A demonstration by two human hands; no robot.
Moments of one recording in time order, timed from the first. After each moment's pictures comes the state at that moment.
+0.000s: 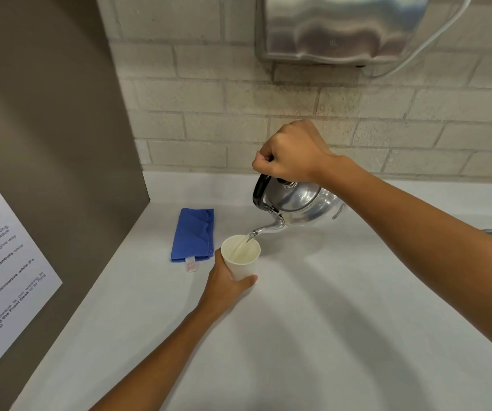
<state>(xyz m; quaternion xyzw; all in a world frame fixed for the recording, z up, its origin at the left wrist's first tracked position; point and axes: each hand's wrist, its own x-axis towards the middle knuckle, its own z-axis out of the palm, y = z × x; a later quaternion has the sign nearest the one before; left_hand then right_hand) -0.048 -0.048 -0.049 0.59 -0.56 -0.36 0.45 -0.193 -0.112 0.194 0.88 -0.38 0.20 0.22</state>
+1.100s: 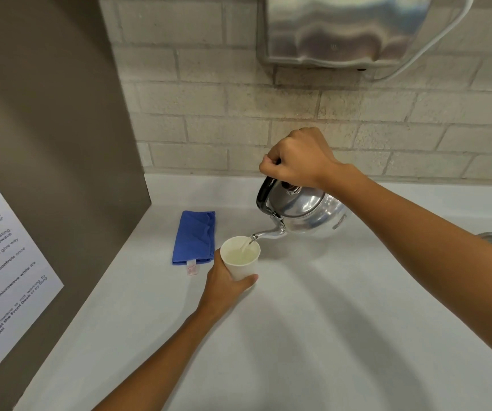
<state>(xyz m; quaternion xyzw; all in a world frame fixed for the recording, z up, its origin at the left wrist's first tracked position) -0.045 -0.050 -0.045 0.60 -0.56 -0.33 0.46 -0.201 -0.120 0.185 0.87 -0.39 0.23 0.20</state>
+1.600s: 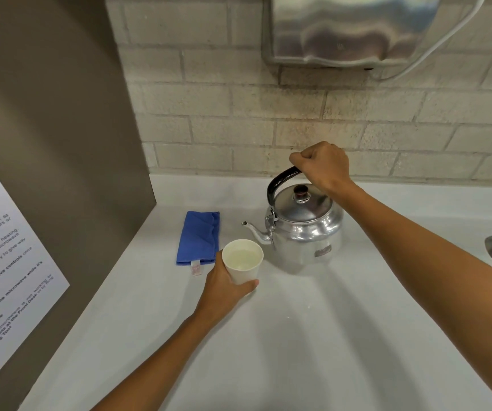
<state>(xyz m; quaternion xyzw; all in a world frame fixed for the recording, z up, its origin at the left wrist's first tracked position) -0.037 -0.043 -0.042 0.60 -0.56 -0.35 0.46 -0.226 -0.157 0.147 0.73 -0.54 0.41 -0.06</state>
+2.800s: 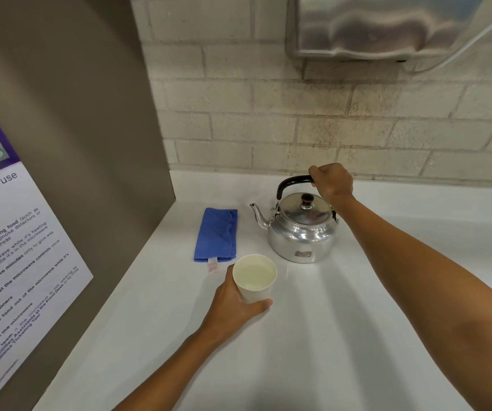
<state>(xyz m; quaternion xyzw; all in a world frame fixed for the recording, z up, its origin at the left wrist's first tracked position) -0.025 -0.010 -0.045 0.59 -0.57 -0.37 0.43 -0.212 -0.202 0.092 0.63 -0.64 0.41 -0.20</state>
